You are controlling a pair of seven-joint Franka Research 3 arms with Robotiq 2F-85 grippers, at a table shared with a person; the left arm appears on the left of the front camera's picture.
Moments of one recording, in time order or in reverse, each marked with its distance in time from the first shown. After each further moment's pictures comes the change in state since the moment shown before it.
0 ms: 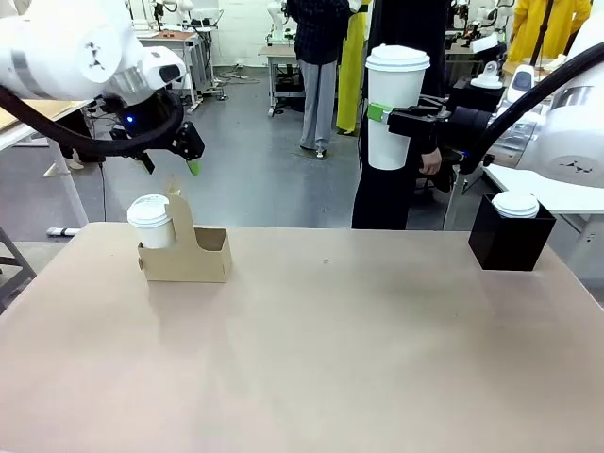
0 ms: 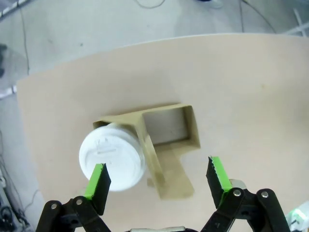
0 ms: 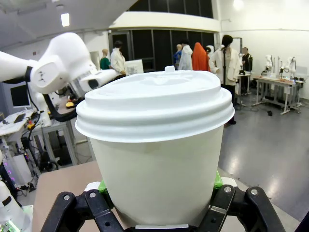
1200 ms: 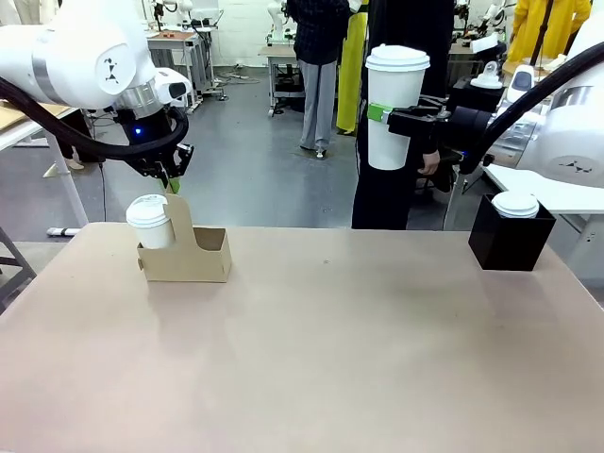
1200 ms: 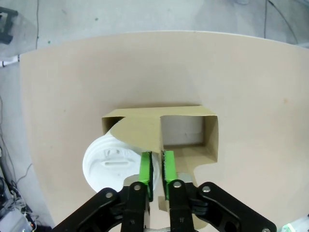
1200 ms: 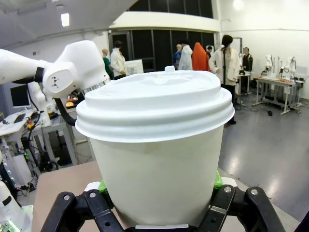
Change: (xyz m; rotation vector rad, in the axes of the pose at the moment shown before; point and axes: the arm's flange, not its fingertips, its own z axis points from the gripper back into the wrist) left arm 0.011 0.011 -0.031 0.068 0.083 0.109; right arm 0.000 0.000 0.000 0.000 0.000 0.000
